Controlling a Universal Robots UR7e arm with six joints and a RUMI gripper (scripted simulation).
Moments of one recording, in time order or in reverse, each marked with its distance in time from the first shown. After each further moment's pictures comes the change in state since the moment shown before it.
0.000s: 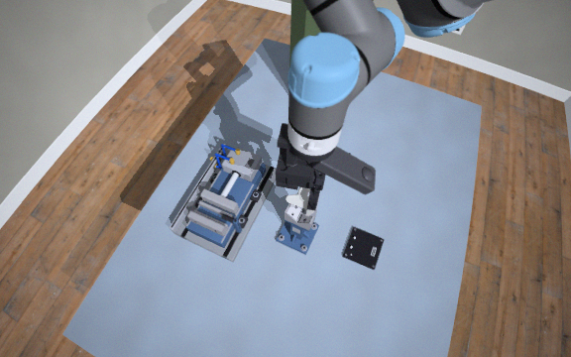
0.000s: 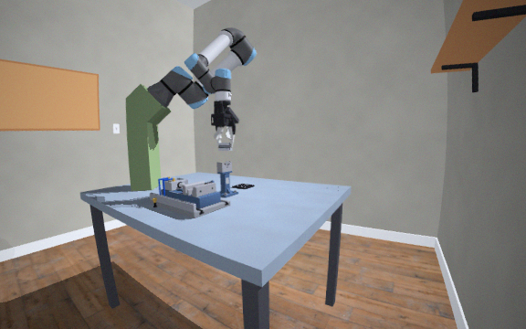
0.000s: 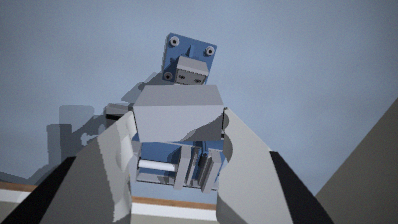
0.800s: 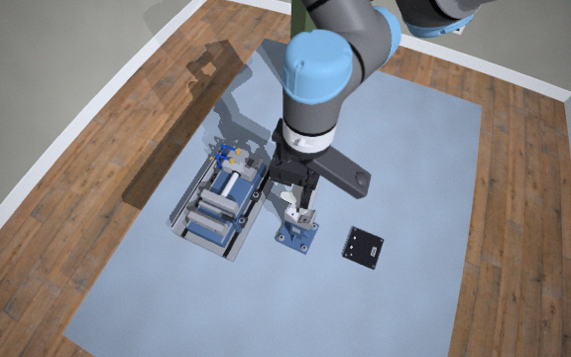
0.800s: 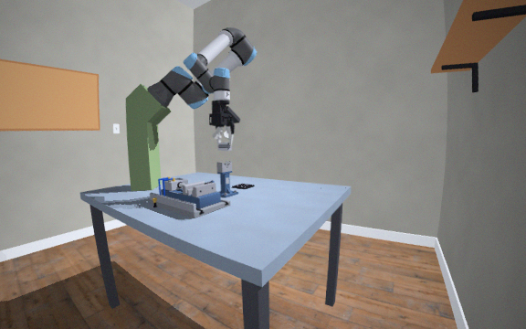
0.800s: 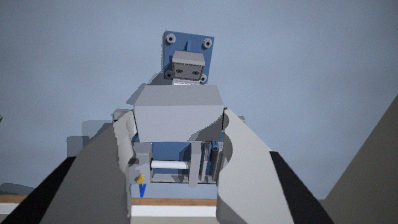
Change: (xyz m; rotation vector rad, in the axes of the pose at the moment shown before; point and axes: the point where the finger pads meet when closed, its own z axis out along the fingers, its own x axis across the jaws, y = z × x) arm 0.001 0.008 -0.001 0.001 0.005 0.133
